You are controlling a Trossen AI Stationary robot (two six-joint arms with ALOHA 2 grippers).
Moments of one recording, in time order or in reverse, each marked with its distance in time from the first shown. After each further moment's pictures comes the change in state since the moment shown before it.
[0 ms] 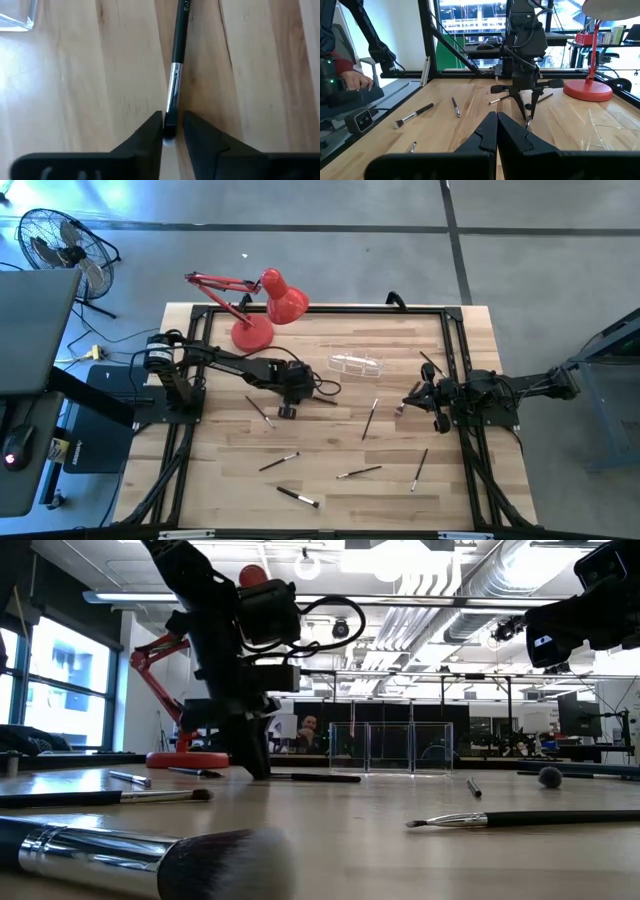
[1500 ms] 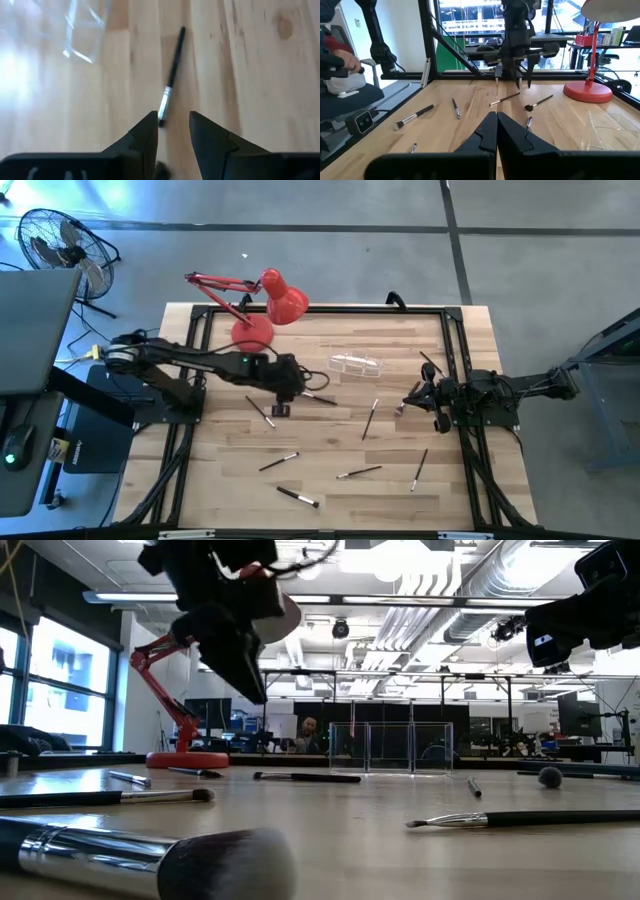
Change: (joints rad) left arm -0.055 -0.295 0.010 -0.070 -0.036 -0.071; right arm 0.000 -0.007 0.000 0.000 0.000 0.000
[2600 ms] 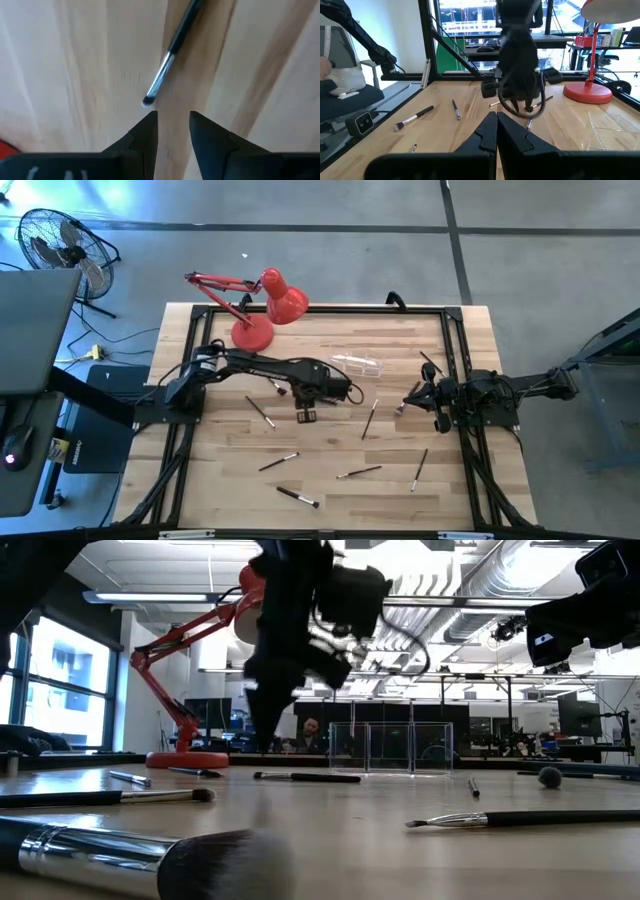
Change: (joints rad) left arm -0.035 0.643 0.727 -0.814 -0.044 -0.321; right arm 0.000 -0.006 0.000 0.000 0.000 0.000
